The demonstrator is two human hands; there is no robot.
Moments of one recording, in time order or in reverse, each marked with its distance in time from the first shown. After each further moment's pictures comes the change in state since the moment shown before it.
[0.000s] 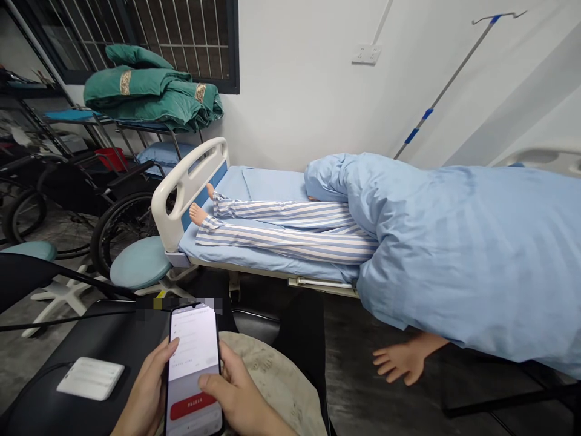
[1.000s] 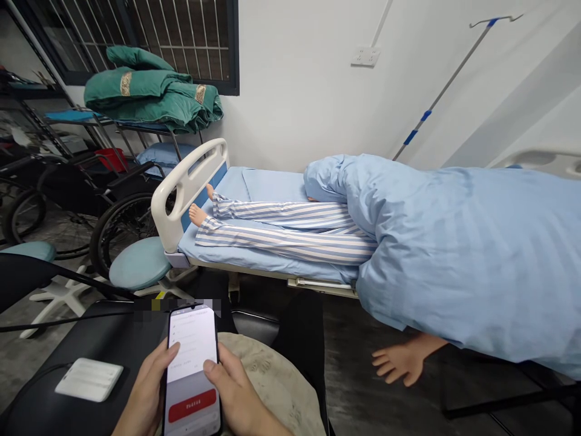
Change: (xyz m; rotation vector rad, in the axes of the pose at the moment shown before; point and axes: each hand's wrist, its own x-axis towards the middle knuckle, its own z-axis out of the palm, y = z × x) left_hand 0.000 -0.005 0.000 0.081 -0.041 0.084; right_hand -0.003 0.004 -0.001 -0.070 0.189 0.083
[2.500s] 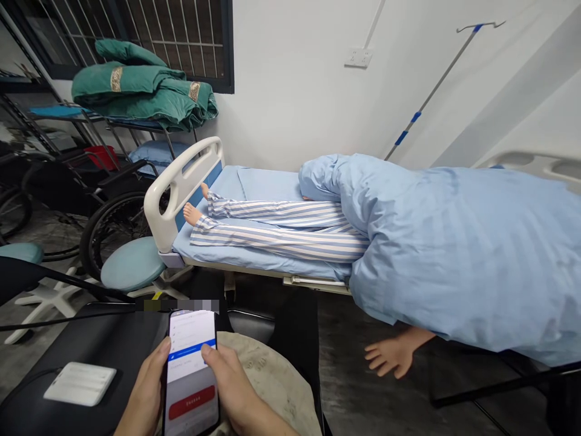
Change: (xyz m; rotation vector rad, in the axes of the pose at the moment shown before) left_hand 0.018 -0.017 -0.017 0.169 0.089 0.074; right_hand 0.008 -0.003 0.007 0.010 0.091 0.007
